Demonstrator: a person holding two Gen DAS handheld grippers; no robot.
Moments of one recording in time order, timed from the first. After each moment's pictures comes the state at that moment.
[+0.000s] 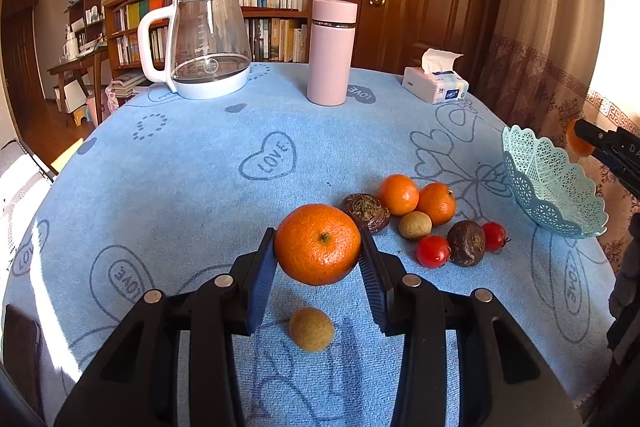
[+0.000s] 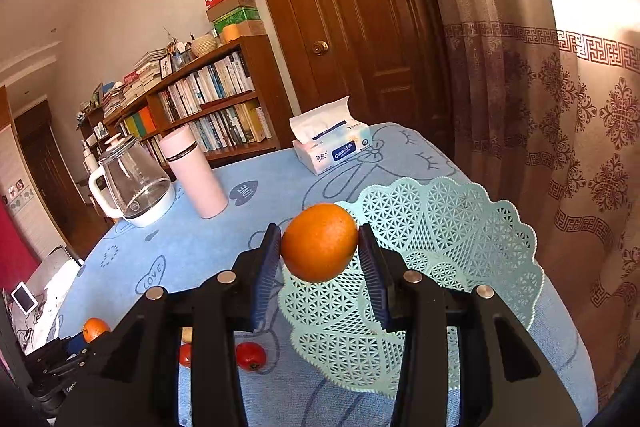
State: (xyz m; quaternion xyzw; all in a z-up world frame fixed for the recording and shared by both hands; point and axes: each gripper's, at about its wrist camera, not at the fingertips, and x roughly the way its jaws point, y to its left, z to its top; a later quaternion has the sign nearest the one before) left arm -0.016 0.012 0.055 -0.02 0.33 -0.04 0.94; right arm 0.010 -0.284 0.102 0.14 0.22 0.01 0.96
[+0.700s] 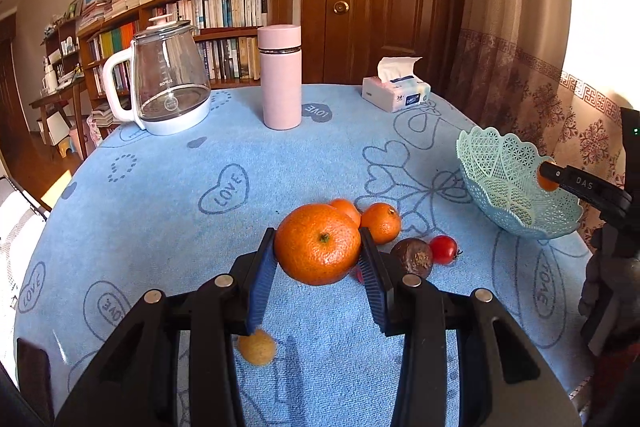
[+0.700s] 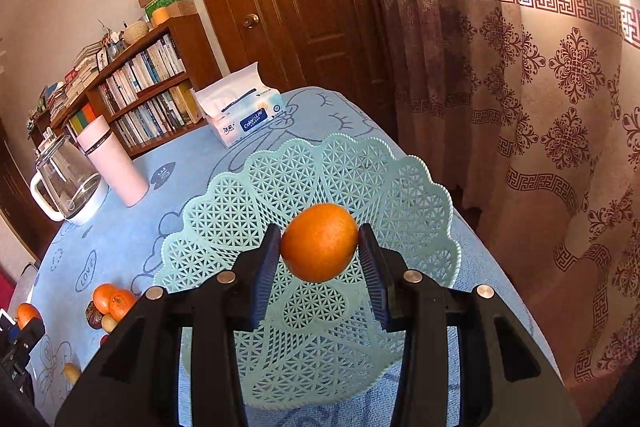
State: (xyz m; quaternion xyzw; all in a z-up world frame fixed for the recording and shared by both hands) left arm -0.020 -0.034 0.082 0.02 0.31 -0.08 0.95; right arm 0.023 -0.345 0.060 0.16 0.29 -0.07 0.94
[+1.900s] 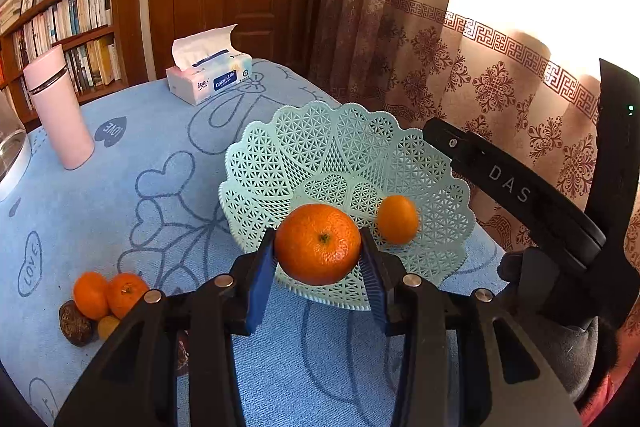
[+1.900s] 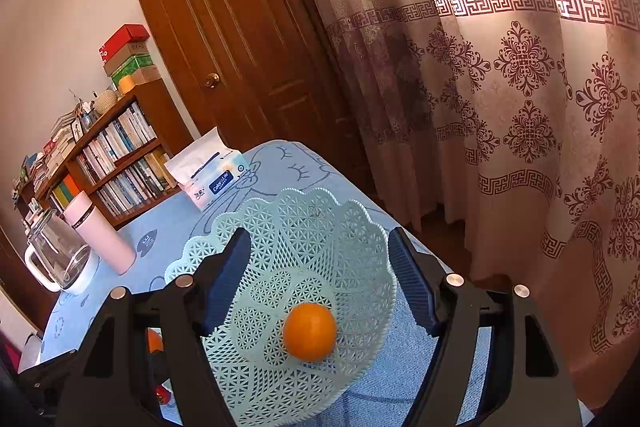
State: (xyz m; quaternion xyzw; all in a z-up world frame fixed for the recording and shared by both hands) left arm 0.039 -0.208 0.074 0.06 0.36 -0.30 0.88; right arm -0.001 -0.374 0.070 0.23 0.20 -0.14 0.94
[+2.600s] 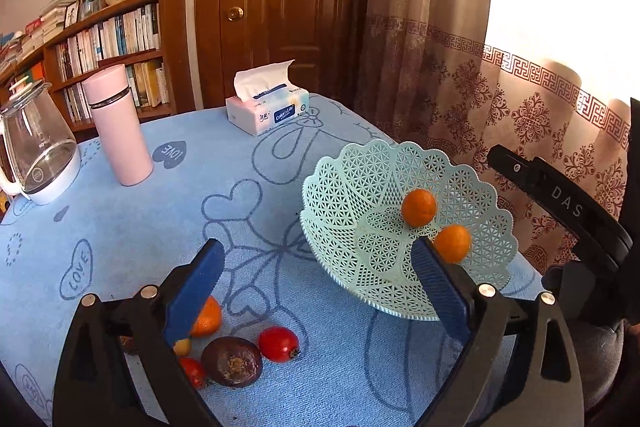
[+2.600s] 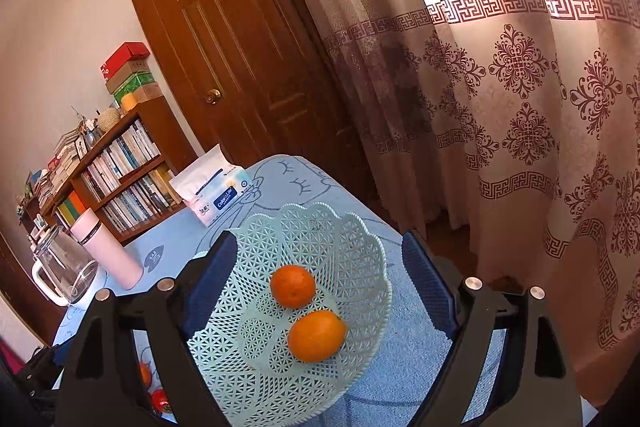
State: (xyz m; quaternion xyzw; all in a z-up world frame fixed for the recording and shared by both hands) left arm 0.038 -0.167 0.090 0.05 0.30 -0.22 0.93; right arm -0.011 -0.379 0.074 0.24 0.17 -0.14 0.94
